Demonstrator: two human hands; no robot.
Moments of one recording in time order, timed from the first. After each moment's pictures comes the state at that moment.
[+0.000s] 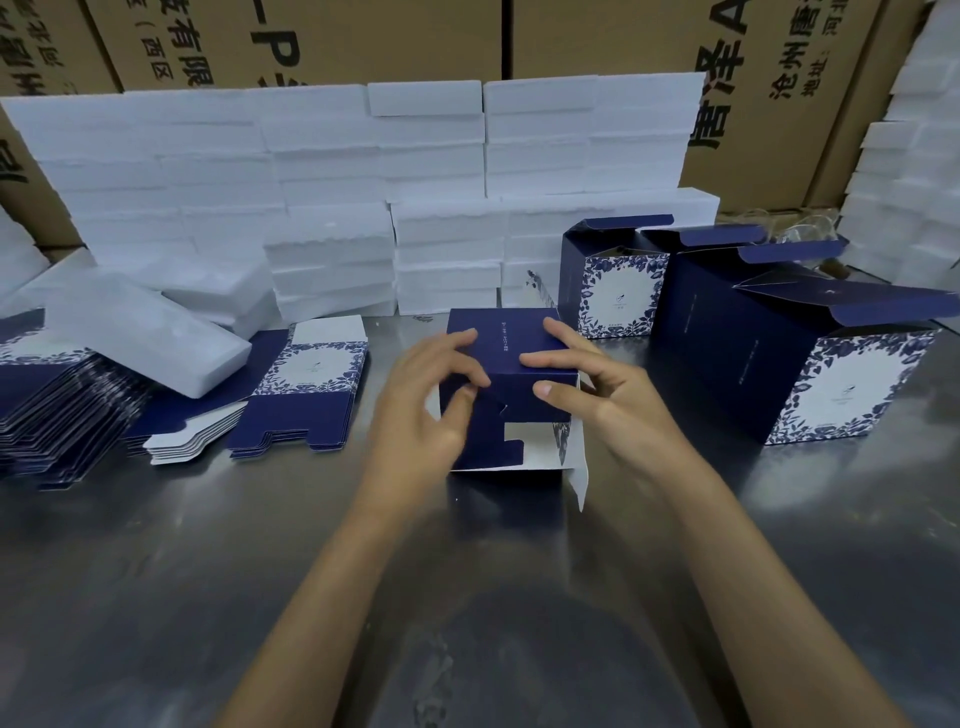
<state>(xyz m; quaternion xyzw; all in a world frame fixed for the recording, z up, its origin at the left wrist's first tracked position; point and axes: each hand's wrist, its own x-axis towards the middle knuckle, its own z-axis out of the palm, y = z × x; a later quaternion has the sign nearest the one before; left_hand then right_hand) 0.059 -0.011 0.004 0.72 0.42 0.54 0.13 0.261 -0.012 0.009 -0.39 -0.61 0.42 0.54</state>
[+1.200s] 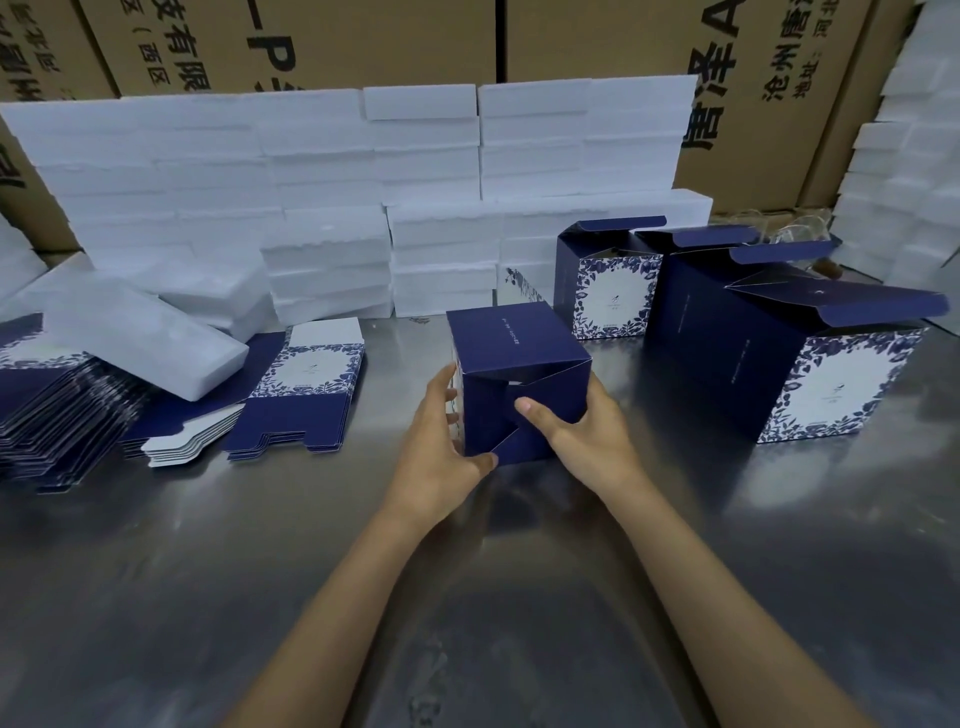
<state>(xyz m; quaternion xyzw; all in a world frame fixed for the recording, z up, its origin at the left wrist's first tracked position) 0.074 0.001 -0.035 0.66 0.50 0.45 0.33 0.245 0.011 -0.040 -0.53 -0.54 0.33 0.56</state>
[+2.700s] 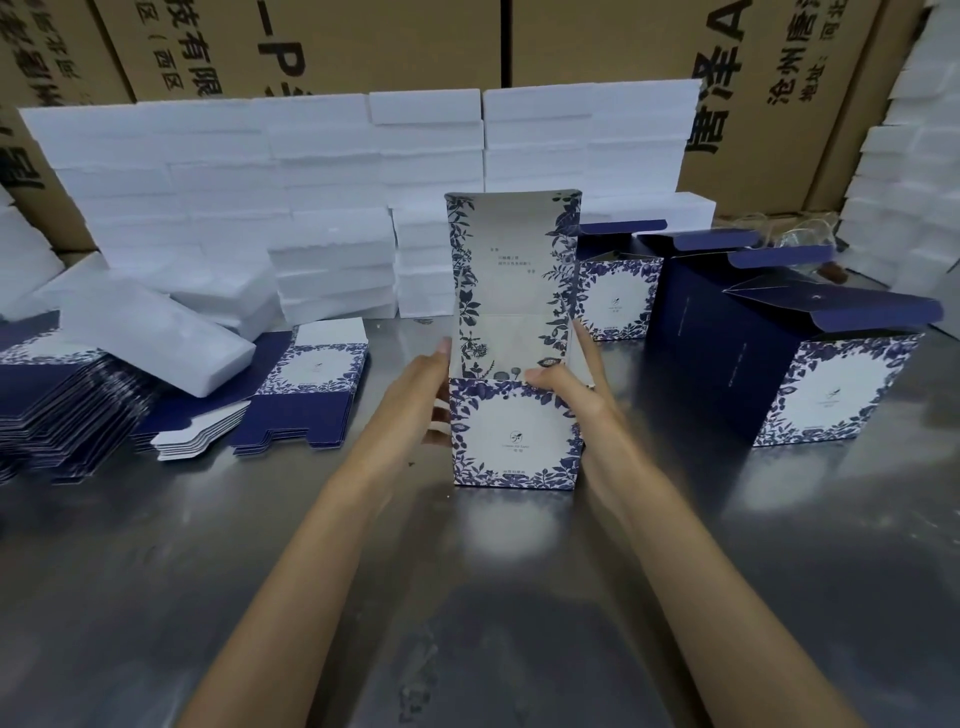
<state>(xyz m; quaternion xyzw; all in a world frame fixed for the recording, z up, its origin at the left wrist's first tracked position) 0.060 0.000 0.018 0.53 0.51 0.46 0.49 0.245 -0.004 -0.012 -0.41 -0.50 0.49 0.59</state>
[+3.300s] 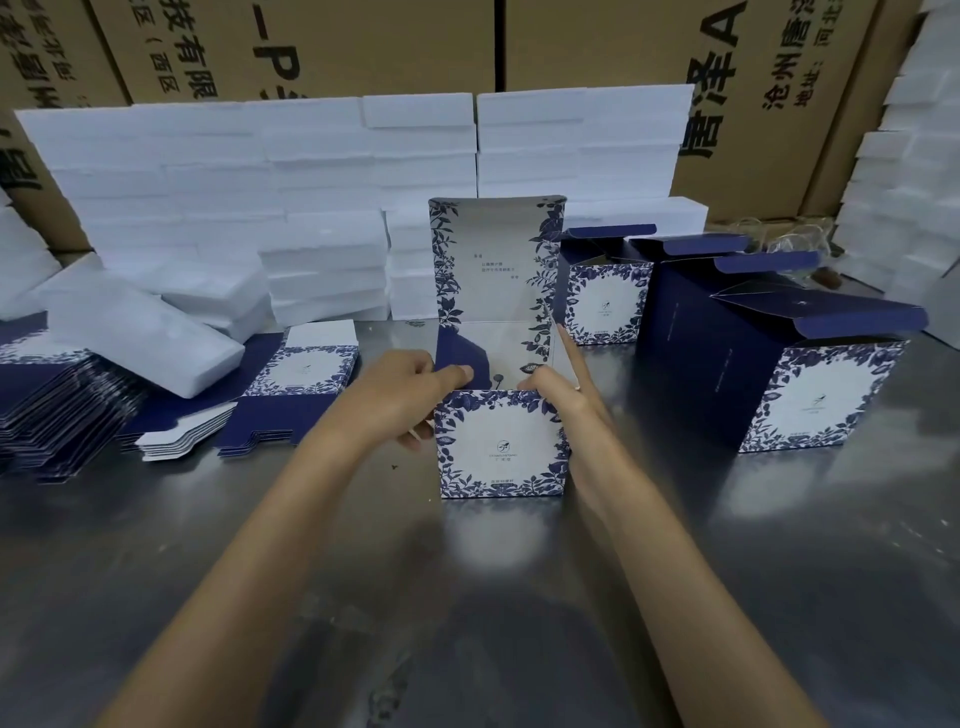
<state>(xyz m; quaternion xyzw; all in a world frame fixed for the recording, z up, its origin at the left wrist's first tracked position) 0.071 -0.003 0.060 0.64 0.63 0.29 0.33 0.252 0.003 -0.017 -0.42 -0.51 0.49 0.57</state>
